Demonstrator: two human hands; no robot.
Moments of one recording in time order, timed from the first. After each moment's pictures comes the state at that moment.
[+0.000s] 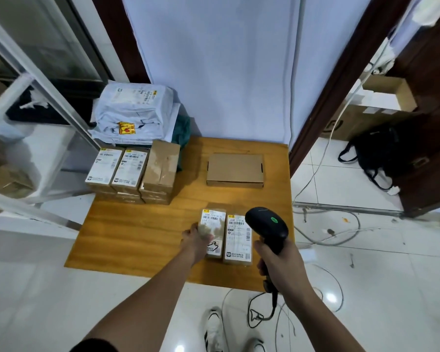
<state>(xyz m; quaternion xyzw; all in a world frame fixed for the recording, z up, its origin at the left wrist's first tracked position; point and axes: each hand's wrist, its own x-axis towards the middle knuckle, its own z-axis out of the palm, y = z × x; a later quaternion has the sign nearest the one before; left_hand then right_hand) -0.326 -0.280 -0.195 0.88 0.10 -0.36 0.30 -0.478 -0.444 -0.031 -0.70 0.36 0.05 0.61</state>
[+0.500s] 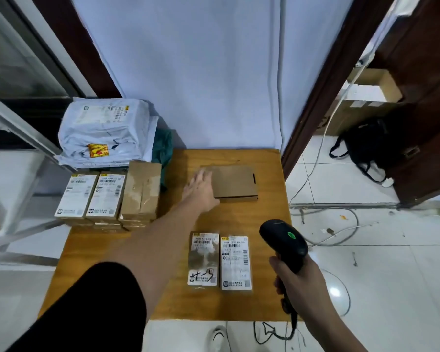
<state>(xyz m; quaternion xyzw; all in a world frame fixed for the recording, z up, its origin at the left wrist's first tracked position) -0.175 -0.389 -0.145 0.95 -0.20 -0.22 0.08 -0.459 -0.477 -0.053 -0.67 0.44 0.02 0.59</state>
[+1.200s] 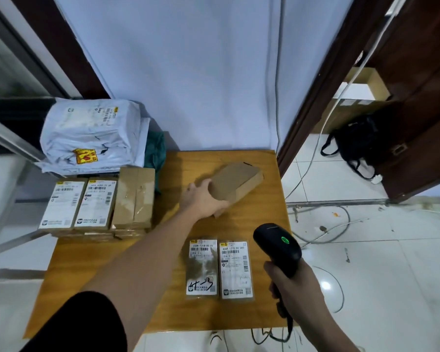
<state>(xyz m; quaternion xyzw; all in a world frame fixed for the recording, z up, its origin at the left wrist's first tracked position) -0.165 -0.388 -0.157 0.94 -0.19 -0.26 0.14 -0.443 -0.469 -0.054 -0.68 0.45 0.05 0.58</state>
